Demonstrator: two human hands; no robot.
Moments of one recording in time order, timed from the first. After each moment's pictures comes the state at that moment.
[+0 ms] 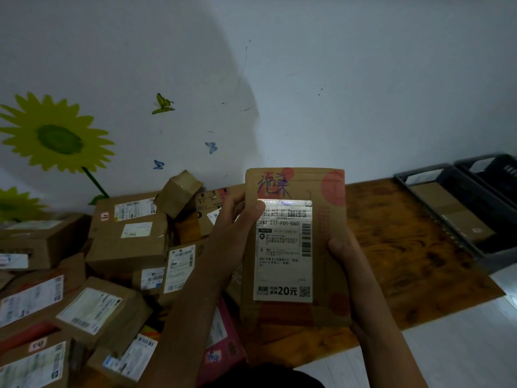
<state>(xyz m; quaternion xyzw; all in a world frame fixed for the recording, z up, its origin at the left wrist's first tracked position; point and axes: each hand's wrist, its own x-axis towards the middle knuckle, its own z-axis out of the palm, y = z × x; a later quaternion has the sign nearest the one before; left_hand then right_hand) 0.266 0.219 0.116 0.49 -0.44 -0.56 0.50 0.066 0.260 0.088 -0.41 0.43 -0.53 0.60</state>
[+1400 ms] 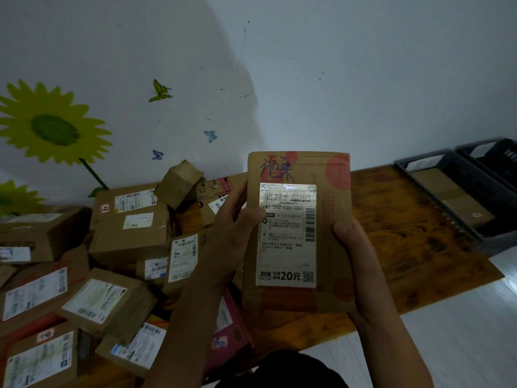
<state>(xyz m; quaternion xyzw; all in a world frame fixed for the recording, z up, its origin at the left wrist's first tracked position) 0.276 0.230 0.100 0.40 -0.48 -0.57 0.52 0.078 0.270 0.089 -0.37 0.44 -0.57 0.59</state>
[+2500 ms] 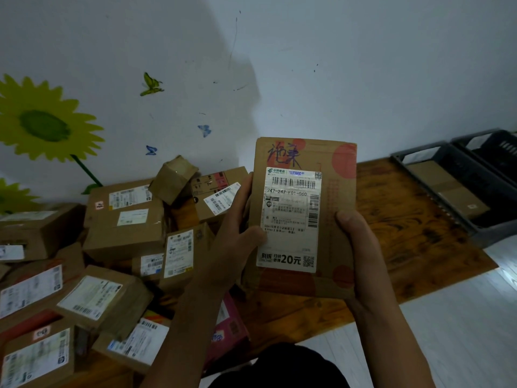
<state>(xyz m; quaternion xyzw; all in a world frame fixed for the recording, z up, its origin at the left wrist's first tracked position) 0.267 0.238 0.079 0.36 -0.53 -0.59 0.49 0.072 0.269 0.088 -0.33 0.46 -0.60 0.57</state>
